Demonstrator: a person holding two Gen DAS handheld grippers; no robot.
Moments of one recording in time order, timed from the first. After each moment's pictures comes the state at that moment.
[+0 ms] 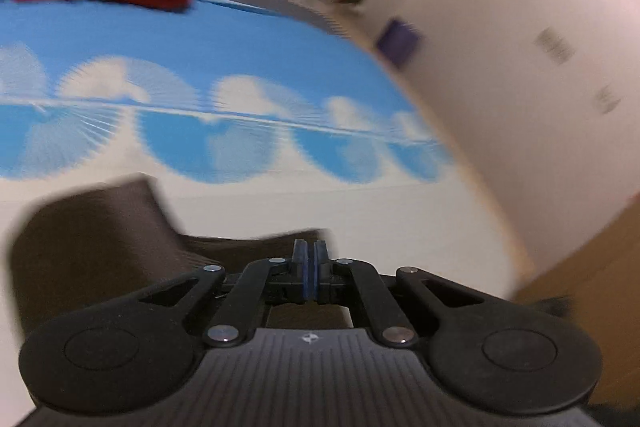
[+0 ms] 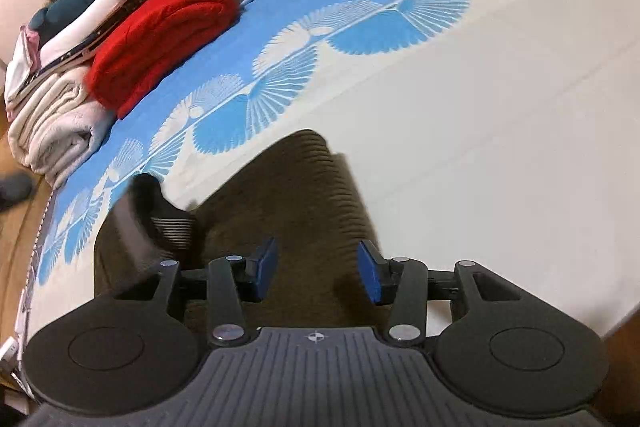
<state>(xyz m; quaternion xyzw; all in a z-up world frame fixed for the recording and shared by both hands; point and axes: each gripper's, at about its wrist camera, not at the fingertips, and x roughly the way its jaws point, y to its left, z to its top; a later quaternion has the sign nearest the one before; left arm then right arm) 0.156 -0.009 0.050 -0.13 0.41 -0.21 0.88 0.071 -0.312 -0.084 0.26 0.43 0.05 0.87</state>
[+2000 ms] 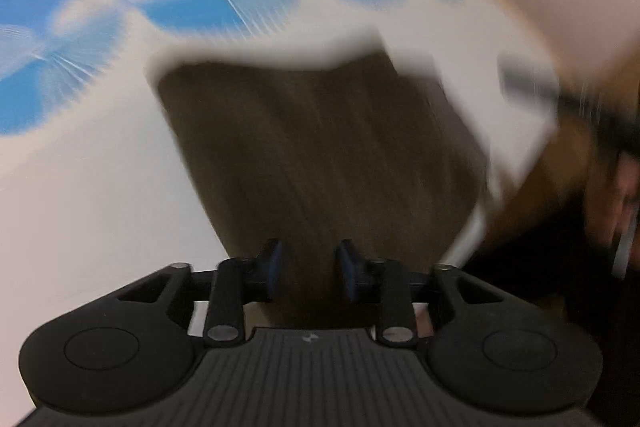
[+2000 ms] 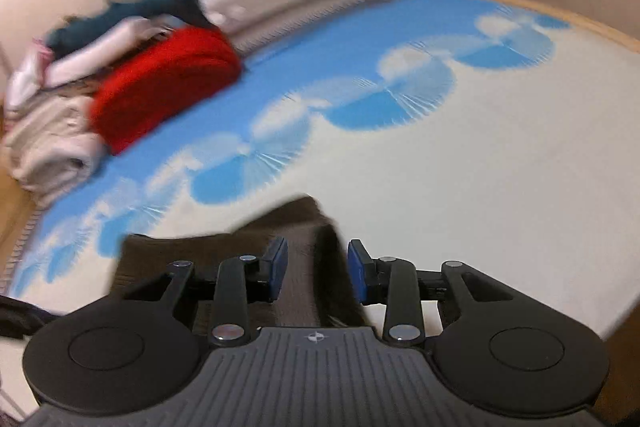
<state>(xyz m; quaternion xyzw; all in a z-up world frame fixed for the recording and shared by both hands) 0.130 0.008 -0.034 0.10 0.57 -0.28 0.77 0.040 -0.313 -0.037 0.21 0.33 0.03 0.92</state>
